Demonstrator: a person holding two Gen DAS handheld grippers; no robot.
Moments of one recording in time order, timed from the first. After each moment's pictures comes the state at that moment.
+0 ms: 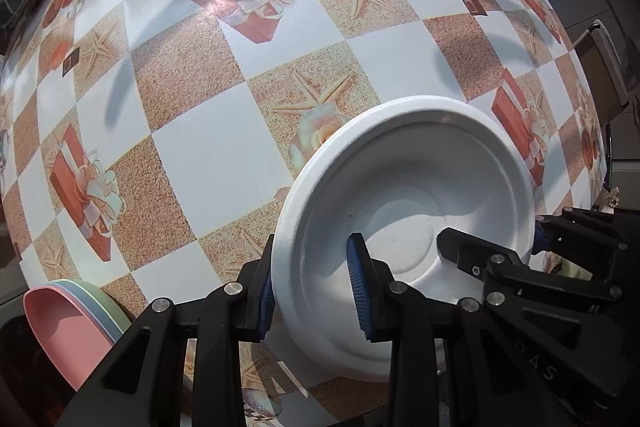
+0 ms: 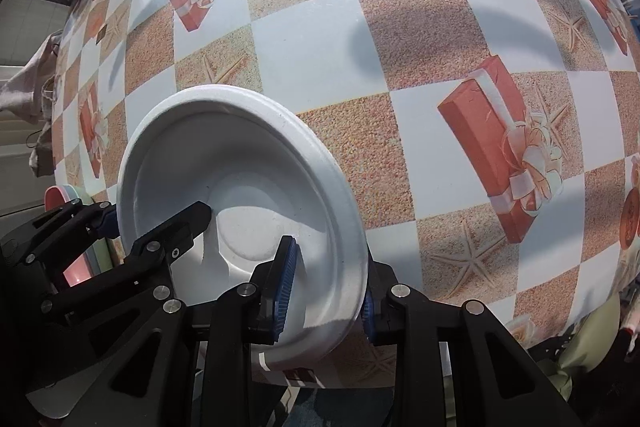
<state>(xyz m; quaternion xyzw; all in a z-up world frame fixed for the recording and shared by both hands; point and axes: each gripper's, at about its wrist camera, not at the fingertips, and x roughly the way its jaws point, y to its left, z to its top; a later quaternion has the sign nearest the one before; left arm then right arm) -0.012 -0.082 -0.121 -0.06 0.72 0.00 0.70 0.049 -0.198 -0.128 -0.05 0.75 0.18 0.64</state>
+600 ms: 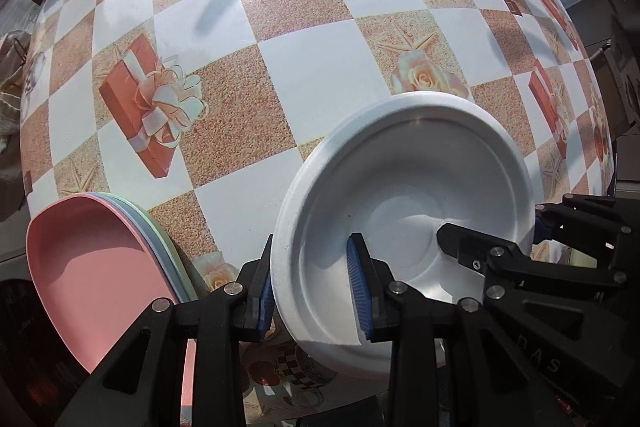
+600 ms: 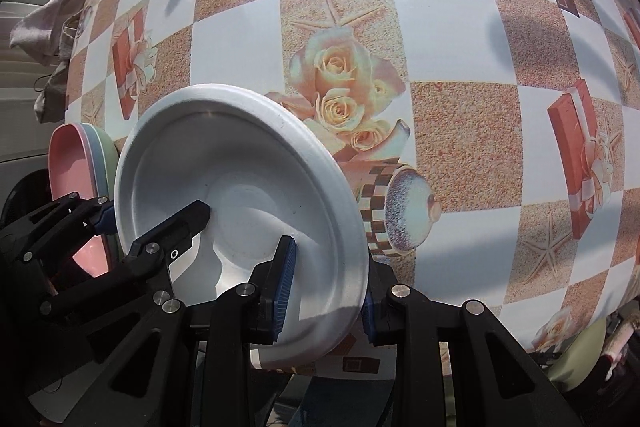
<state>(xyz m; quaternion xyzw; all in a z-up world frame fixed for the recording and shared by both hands) -0.063 -0.047 -0.116 -0.09 0.71 0.04 0.69 -0.013 -0.125 -0.128 -0.10 0.75 0.22 0.62</state>
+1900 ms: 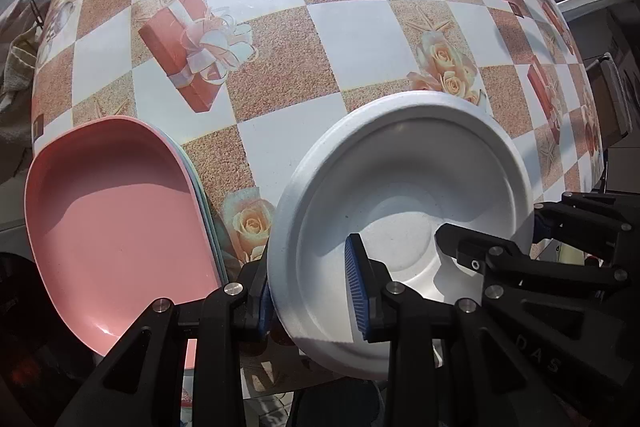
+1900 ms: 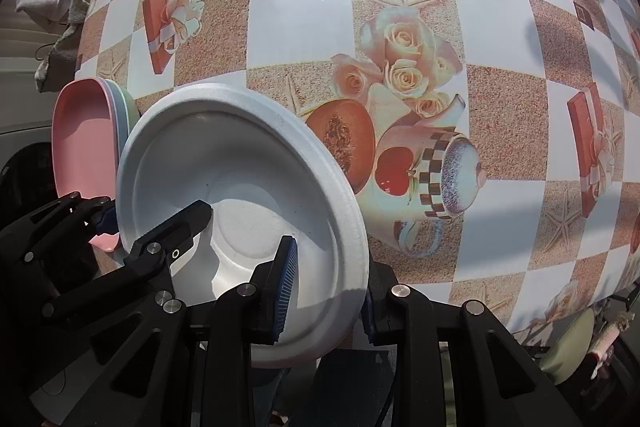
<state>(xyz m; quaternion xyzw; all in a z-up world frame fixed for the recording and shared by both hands) -0.091 -0.028 -0.104 -0.12 0.71 0.04 0.69 -0.045 -0.070 -0.125 -0.14 0.76 0.22 0.60</state>
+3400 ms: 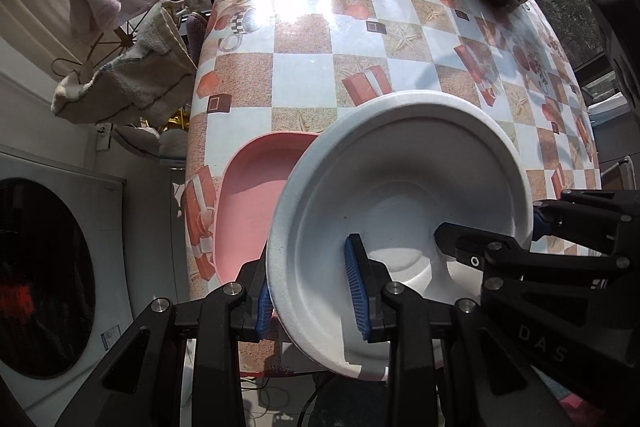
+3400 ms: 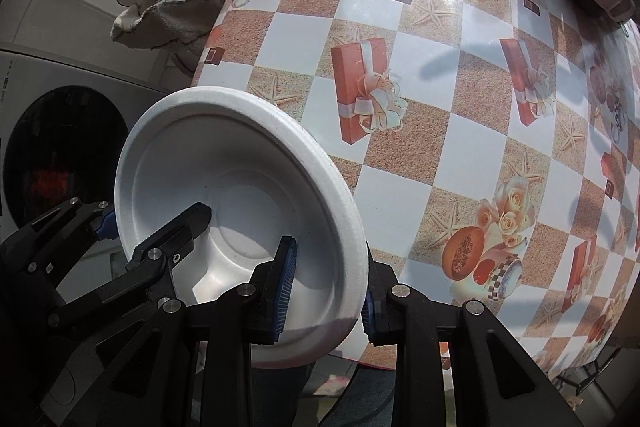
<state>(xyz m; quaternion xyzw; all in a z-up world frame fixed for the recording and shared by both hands) -0.152 0.072 -0.024 -0.18 0.63 0.18 0.73 -0.079 0.041 -0.049 -0.22 0.68 0.34 0.61</state>
